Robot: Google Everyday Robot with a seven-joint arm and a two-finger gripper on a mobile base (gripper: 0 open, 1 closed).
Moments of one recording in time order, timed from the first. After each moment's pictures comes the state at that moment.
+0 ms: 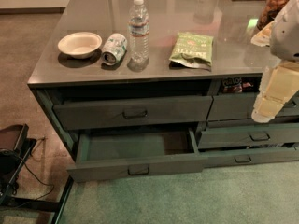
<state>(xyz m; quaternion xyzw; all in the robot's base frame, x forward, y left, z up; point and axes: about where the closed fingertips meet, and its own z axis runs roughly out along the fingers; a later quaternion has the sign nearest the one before) 0.438 -0.216 0.977 -0.60 0.78 -0.04 0.16</state>
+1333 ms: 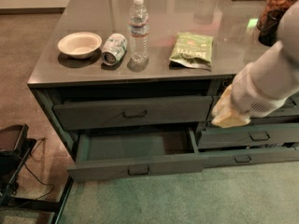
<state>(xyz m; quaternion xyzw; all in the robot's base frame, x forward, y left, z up) 0.447 -0.186 0.859 -0.62 0.77 0.01 0.18</state>
